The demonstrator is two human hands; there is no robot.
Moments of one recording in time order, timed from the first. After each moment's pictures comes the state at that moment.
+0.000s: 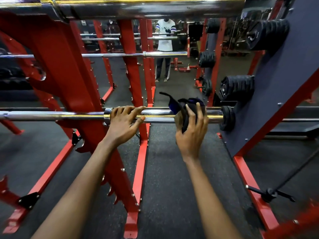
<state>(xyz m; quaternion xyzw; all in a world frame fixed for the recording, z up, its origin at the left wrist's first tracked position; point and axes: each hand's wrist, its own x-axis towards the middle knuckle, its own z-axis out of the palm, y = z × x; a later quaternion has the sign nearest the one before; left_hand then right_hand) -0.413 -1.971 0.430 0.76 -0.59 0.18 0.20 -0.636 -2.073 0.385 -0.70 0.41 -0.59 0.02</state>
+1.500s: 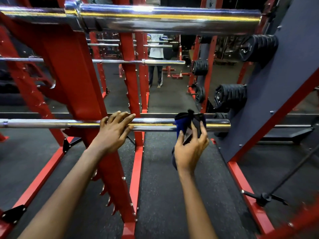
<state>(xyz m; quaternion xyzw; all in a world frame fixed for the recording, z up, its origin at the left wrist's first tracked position) -0.348 -1.933 0.432 0.76 -0.61 0.14 0.16 -0.598 -2.021 0.393 -0.59 0.48 -0.63 0.13</state>
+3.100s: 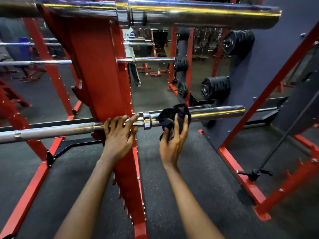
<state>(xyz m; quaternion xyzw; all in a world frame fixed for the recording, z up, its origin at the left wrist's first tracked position) -0.275 -1.897 0.400 0.72 -0.61 0.19 0.28 -0.448 -1.954 0.366 -0.59 0.43 -0.66 0.14</state>
